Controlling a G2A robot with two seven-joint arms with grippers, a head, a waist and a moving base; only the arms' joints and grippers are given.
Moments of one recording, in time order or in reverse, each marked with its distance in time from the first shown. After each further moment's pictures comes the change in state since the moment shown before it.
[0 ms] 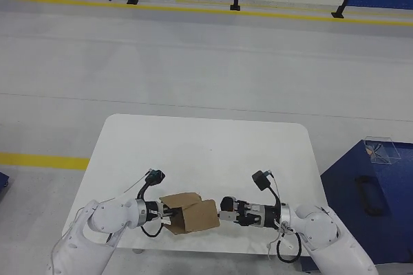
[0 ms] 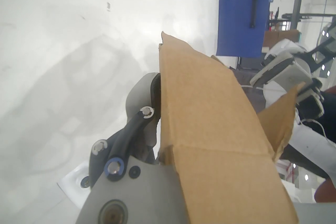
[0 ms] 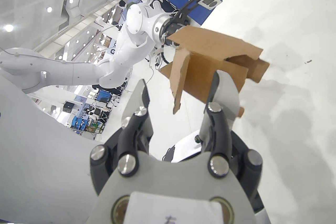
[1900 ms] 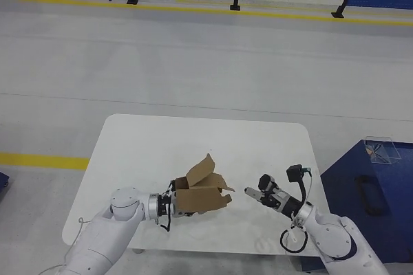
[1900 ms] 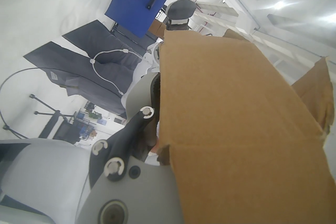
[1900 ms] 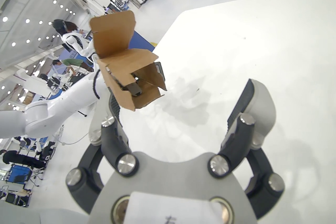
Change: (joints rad) left arm -0.210 -0.114 0.184 0.456 -0.914 0.232 -0.202; right arm -0.146 0.005 0.158 -0.027 -0.427 0.110 -0.469
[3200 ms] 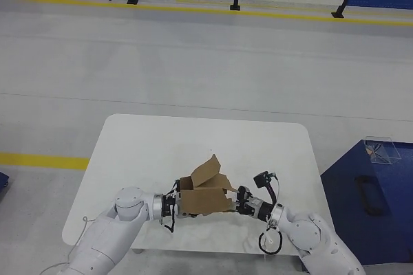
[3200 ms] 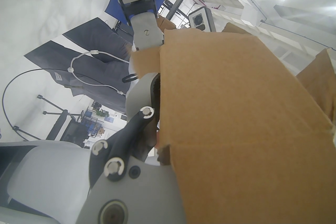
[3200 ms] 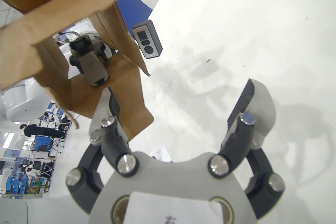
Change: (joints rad) left arm -0.021 -0.005 0.038 0.002 -0.040 0.012 0.004; right arm 0.132 -0.044 -0.184 0.171 0.001 -0.021 0.040
